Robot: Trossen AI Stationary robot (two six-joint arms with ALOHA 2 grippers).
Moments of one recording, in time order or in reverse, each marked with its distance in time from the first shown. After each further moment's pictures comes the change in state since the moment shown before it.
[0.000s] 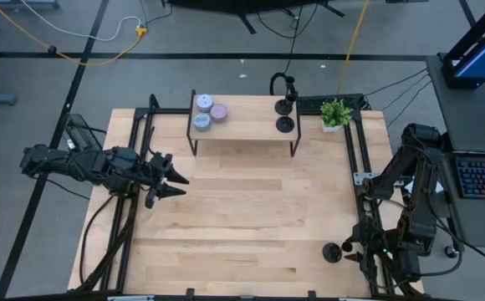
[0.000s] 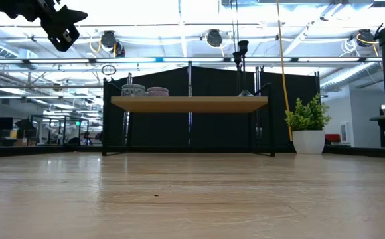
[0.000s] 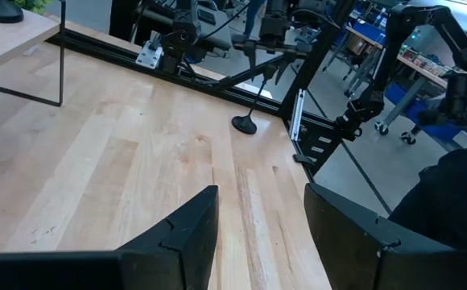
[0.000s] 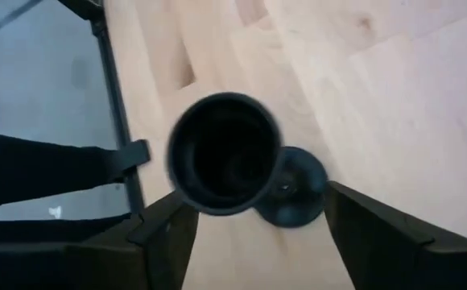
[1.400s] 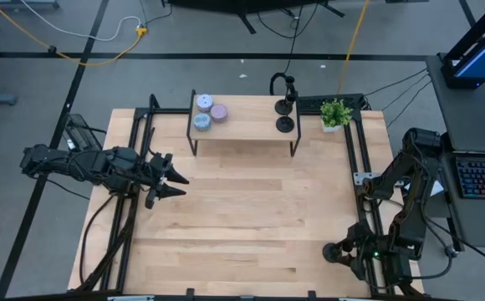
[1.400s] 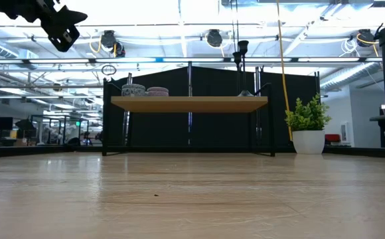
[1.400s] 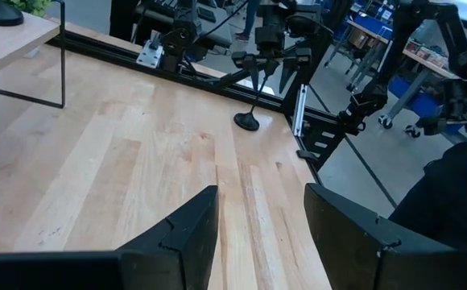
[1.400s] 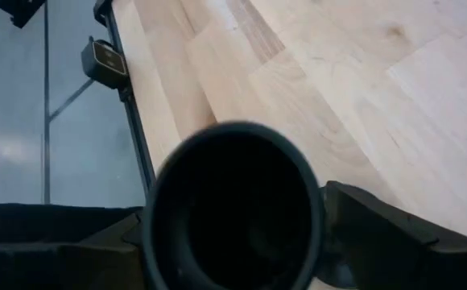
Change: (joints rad) left arm 0.000 0.000 0.000 -0.010 0.000 0.029; right arm 0.000 0.069 -0.129 0.276 0.191 0.132
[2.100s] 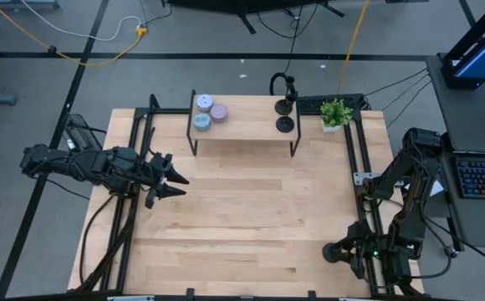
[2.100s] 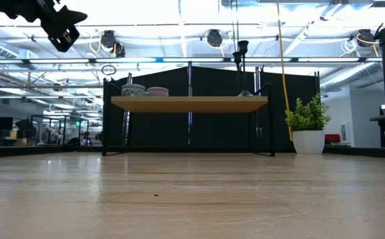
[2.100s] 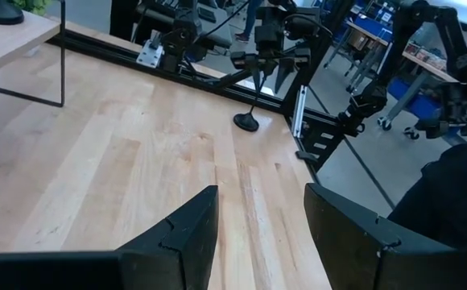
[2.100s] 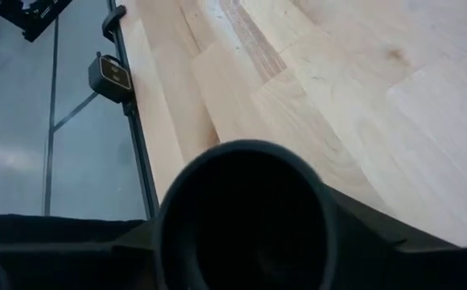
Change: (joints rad) left arm 0.000 0.000 0.000 0.002 0.000 -0.010; right arm 0.000 0.000 -0.017 0.020 0.048 -0.005
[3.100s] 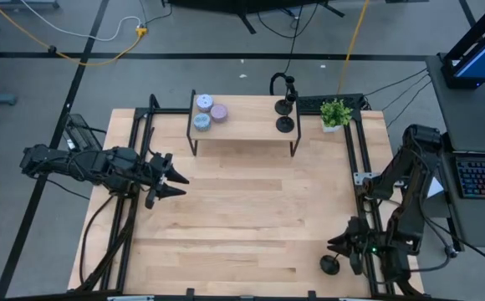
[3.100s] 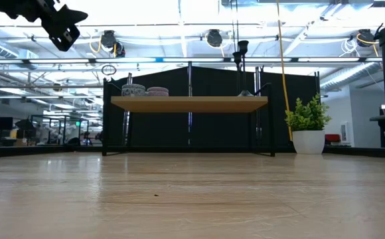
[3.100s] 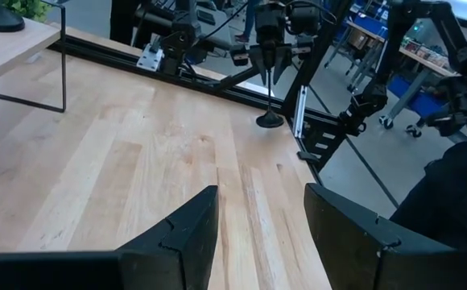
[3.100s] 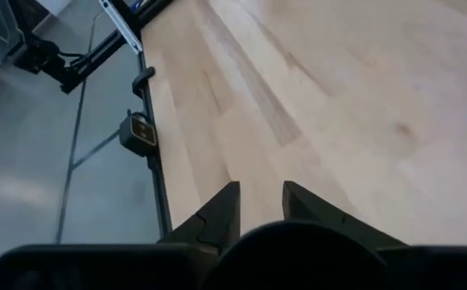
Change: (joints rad) left arm 0.000 0.000 0.000 0.004 -0.002 0.021; right arm -0.042 -0.054 0.000 0.025 0.157 -0.104
